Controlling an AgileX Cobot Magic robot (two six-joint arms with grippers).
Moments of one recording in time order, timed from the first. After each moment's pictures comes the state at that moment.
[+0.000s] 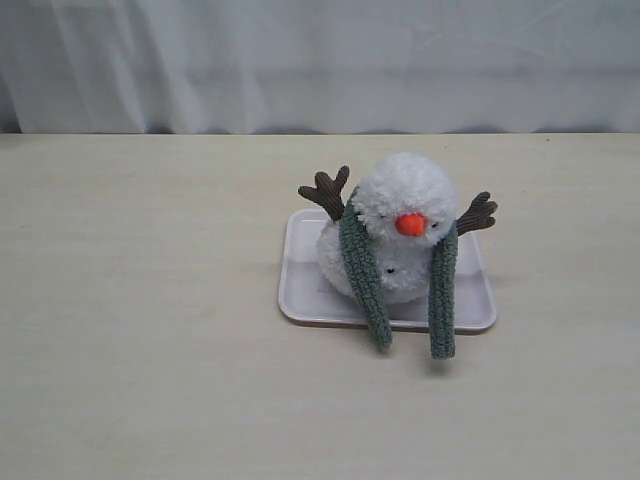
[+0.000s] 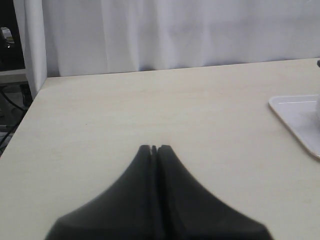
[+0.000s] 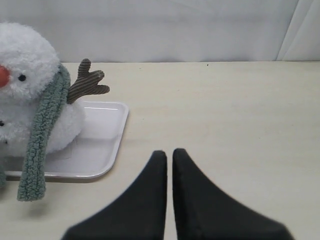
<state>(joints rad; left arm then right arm) -0.09 0.00 0.00 0.02 0.31 0.03 -0.04 0.00 0.00 -0.01 0.33 -0.02</state>
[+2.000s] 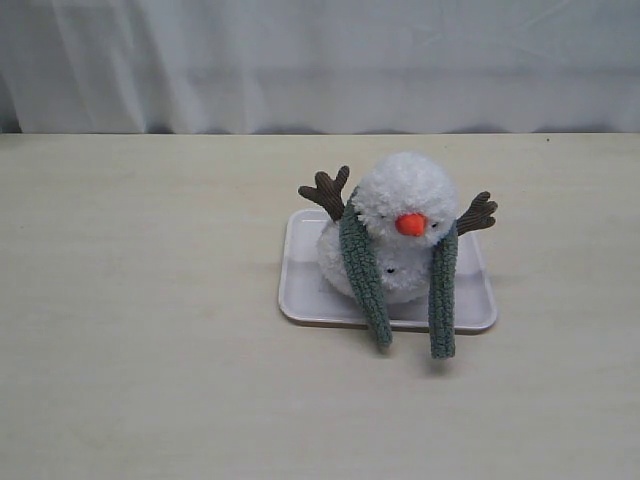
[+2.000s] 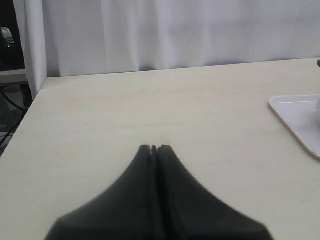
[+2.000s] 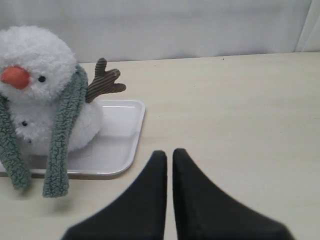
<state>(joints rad) -0.09 0.00 0.00 0.02 0.31 0.03 0.00 0.00 0.00 -0.01 0.34 0.04</state>
